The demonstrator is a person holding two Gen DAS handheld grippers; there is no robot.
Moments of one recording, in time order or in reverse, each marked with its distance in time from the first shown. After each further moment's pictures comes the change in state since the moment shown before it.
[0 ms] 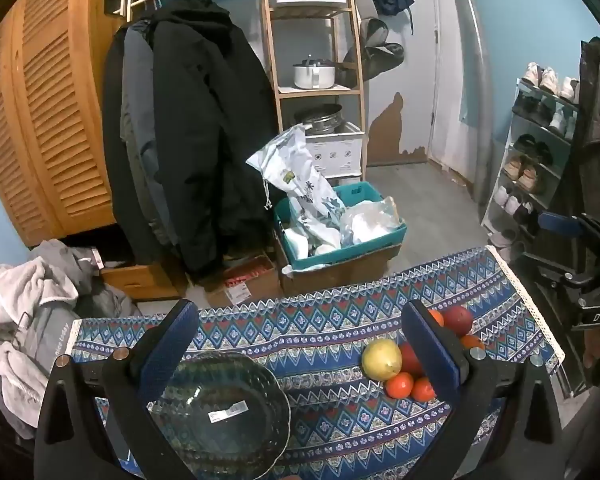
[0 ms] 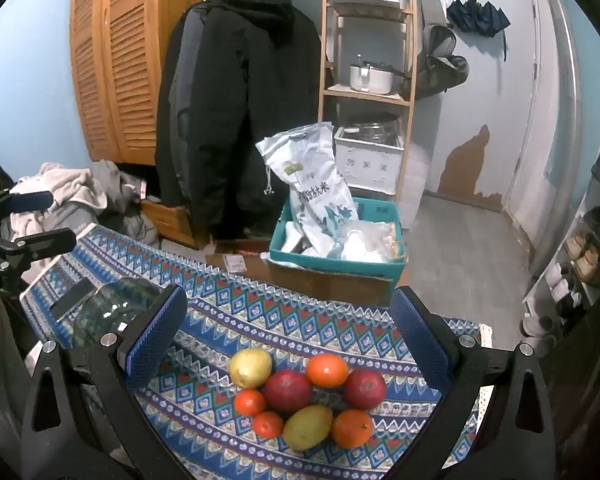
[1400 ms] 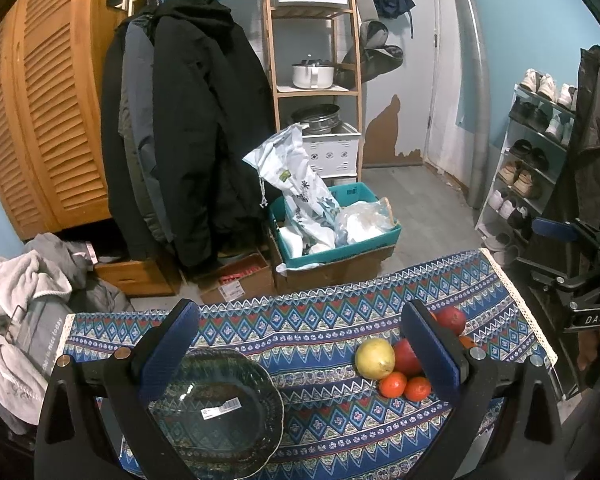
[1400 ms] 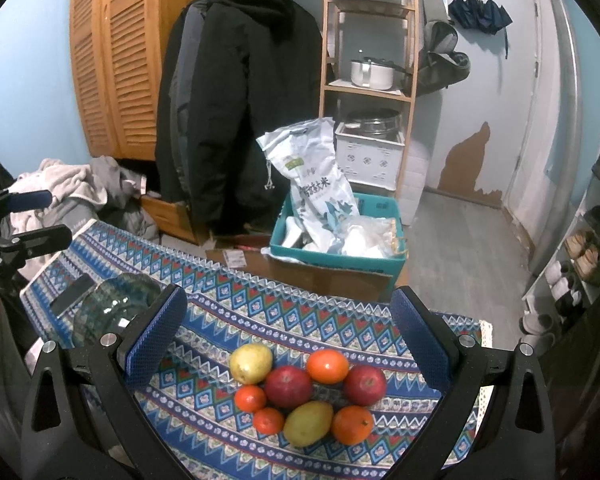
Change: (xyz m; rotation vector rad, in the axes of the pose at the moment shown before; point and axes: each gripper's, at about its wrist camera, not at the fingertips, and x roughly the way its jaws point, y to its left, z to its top) left arm -0.002 0.003 -0.005 -0.020 -0.009 -0.025; right arm -0.001 -0.001 -0.003 0.007 0.018 0.004
